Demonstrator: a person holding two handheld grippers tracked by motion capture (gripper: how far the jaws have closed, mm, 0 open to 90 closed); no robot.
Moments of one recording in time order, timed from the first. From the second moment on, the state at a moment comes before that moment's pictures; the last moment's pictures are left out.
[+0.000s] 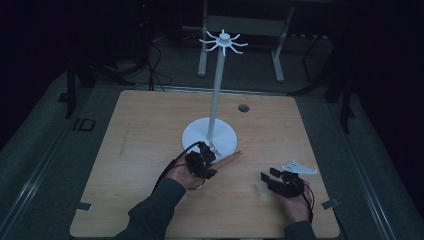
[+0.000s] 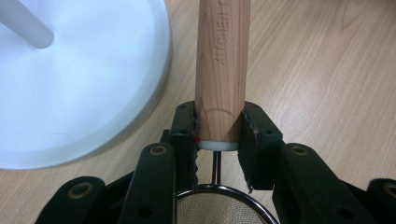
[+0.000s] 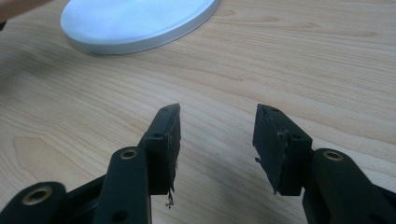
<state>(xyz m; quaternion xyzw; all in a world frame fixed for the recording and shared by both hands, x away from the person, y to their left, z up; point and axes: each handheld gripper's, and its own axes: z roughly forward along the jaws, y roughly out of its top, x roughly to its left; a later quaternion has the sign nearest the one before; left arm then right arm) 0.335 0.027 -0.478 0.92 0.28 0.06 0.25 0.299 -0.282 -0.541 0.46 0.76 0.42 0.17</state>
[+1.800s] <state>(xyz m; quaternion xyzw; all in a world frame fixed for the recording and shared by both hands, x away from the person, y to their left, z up) 0.329 0.053 -0.431 0.83 0.36 0.15 0.40 0.300 -0.283 -0.543 0.47 0.76 0.42 0.17</state>
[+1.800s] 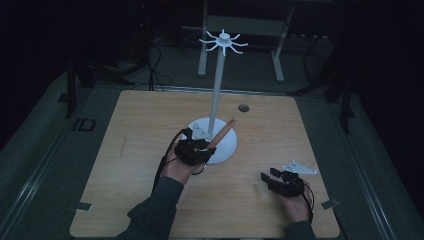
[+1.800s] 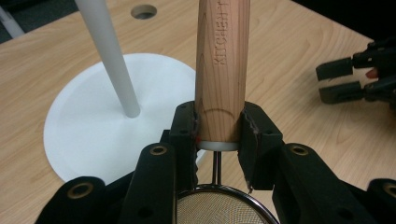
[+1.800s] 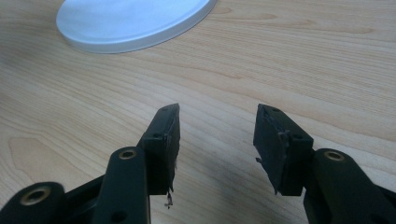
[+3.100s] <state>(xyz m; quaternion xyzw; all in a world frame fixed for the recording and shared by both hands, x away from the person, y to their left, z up) 0.323 0.063 -0.390 0.75 0.39 0.21 0.49 0.300 -0.284 -0.543 0.47 0.76 0.41 0.17</state>
